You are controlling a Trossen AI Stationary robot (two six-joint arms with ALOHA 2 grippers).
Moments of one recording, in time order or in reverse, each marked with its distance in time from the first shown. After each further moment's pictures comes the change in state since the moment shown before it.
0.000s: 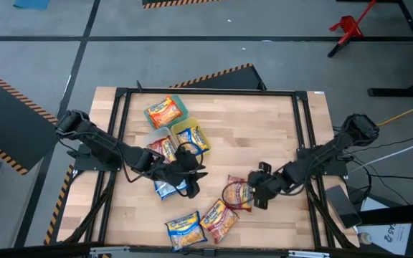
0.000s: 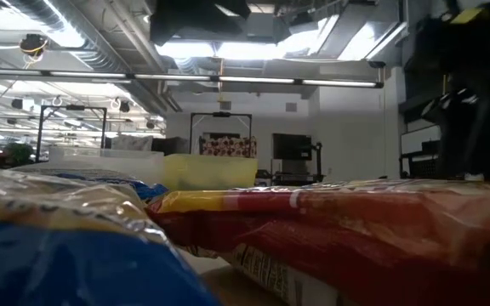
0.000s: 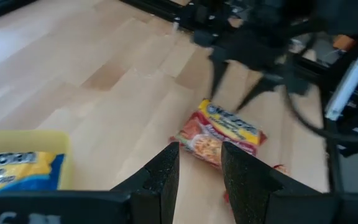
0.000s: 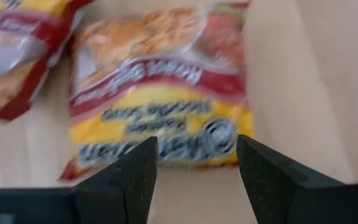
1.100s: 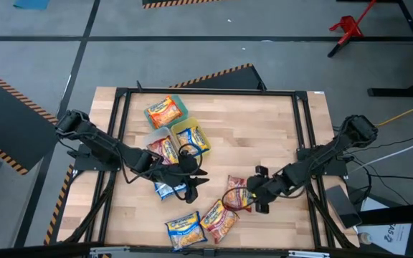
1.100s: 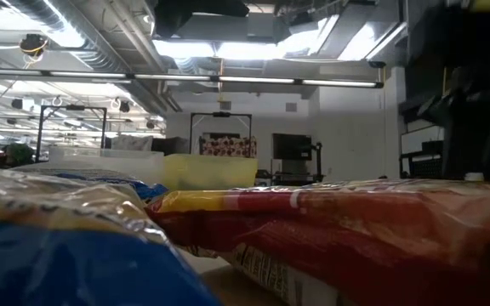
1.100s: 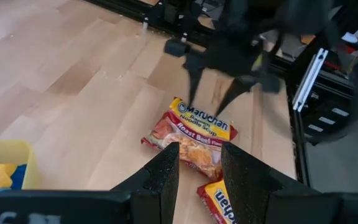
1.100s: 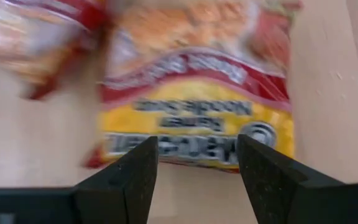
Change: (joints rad) left arm -0.016 0.000 0.000 0.059 0.071 0.042; right arm 0.025 0.037 0.017 0.040 -0.048 -0.079
